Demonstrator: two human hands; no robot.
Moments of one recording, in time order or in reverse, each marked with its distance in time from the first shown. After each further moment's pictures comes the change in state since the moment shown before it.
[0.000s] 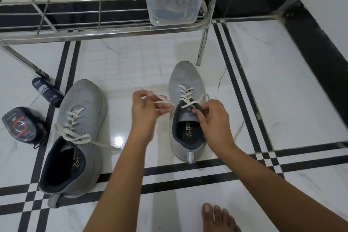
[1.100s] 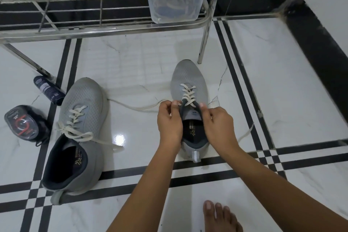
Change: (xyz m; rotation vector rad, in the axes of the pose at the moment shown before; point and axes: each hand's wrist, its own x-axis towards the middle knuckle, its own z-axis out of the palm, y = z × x) left_hand -0.033 -0.043 0.036 0.206 0.072 -0.005; right_hand -0.008 0.000 -0.003 0.029 -0.031 0.095
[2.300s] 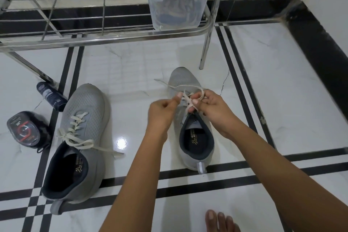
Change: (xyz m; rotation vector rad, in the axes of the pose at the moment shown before) left_hand 0.033 0.038 -0.016 0.178 -0.163 -0.116; right_hand 0.046 -0.025 -0.012 0.631 -0.393 0.127
